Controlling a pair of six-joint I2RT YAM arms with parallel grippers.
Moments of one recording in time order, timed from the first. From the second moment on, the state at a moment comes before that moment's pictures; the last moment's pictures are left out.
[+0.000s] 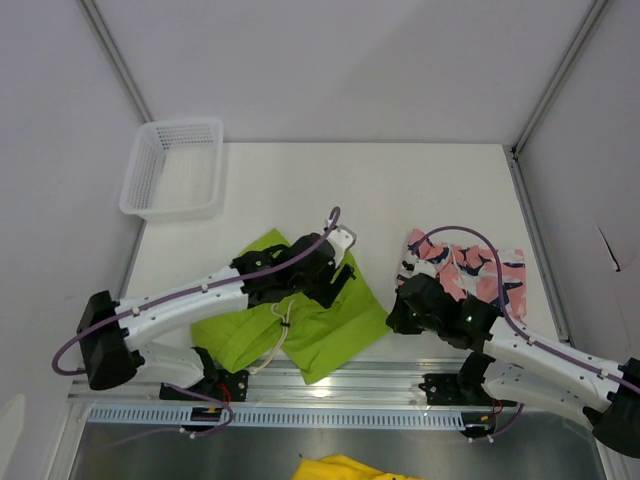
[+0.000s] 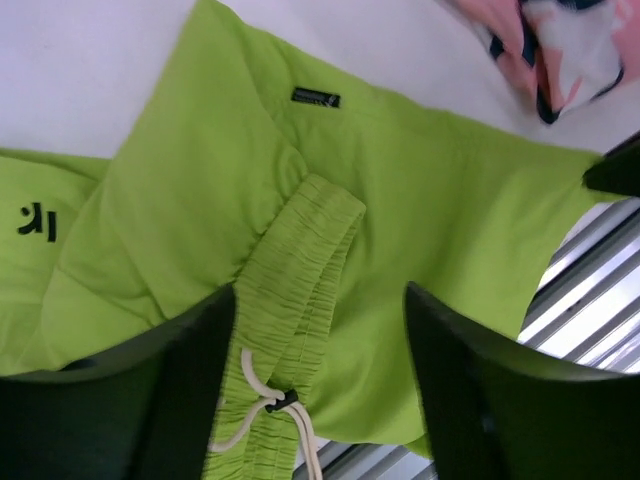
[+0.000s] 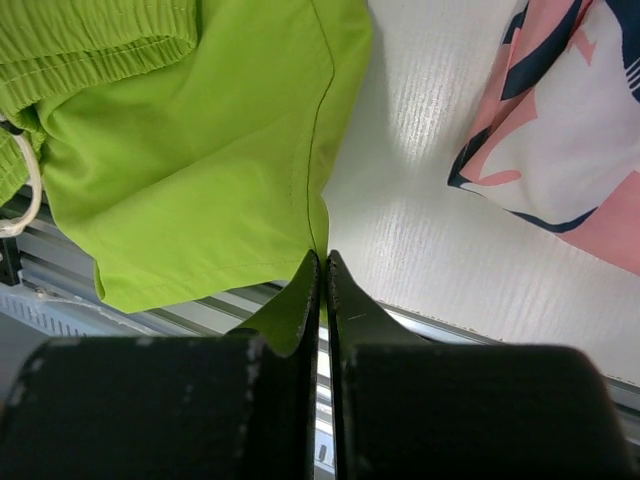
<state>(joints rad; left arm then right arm) -1.03 1.26 1.08 -0.62 -0.23 -0.23 0.95 0.84 0.57 -0.62 0.17 0.84</state>
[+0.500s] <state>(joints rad) -1.10 1.68 1.08 -0.55 -0.34 -0.16 0.95 0.74 0.56 -0.62 0.14 0.85</state>
